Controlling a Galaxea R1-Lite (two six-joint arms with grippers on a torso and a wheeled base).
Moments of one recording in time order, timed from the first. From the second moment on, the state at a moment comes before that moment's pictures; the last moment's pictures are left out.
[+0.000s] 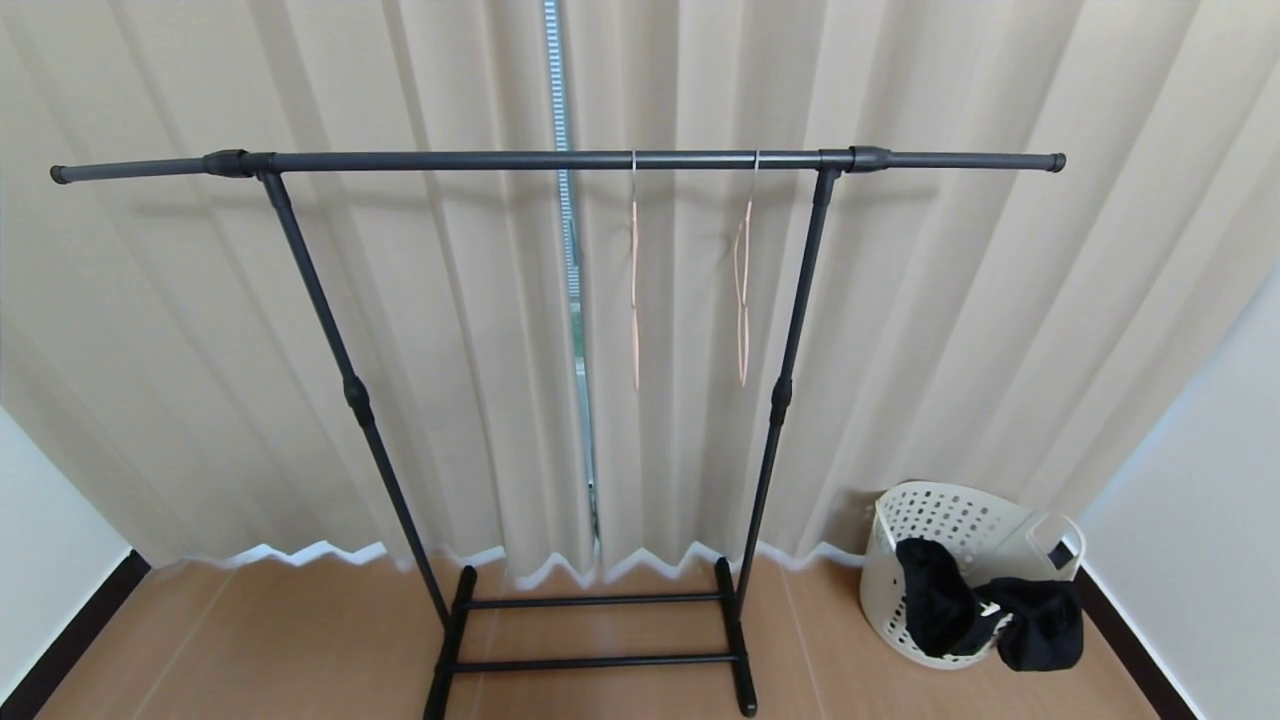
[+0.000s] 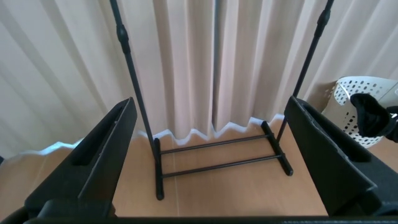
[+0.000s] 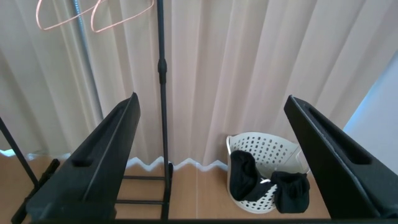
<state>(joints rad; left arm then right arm) -0.01 0.02 0.00 0.02 -0.11 0.07 0.01 0.00 0.00 -0.11 0.00 -0.01</state>
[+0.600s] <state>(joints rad) -0.01 0.01 0.00 0.02 -0.10 0.06 0.01 0.00 0.00 -0.11 0.00 -0.01</state>
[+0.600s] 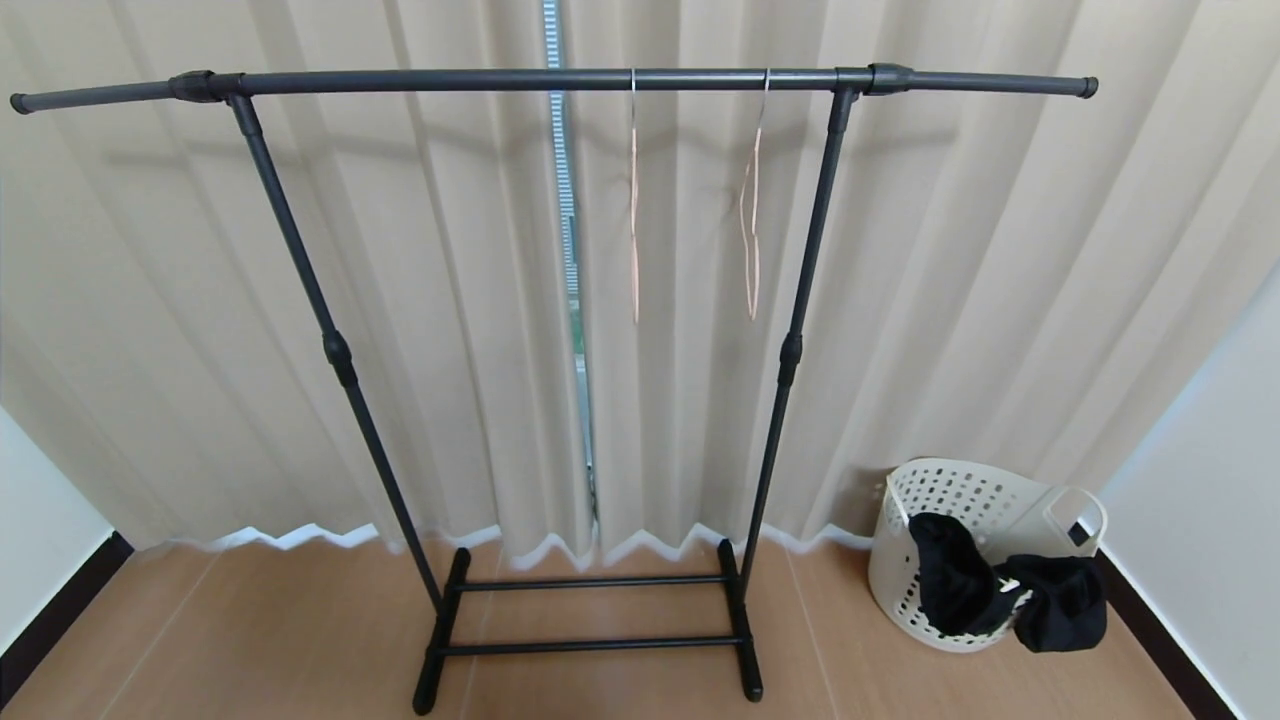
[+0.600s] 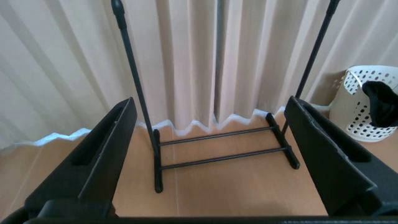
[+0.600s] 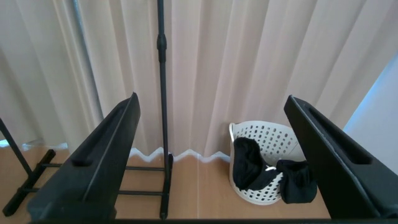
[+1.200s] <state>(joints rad) -0.01 0.01 0.00 0.01 -0.11 0.07 0.01 0.00 0.00 -0.11 0.00 -0.01</state>
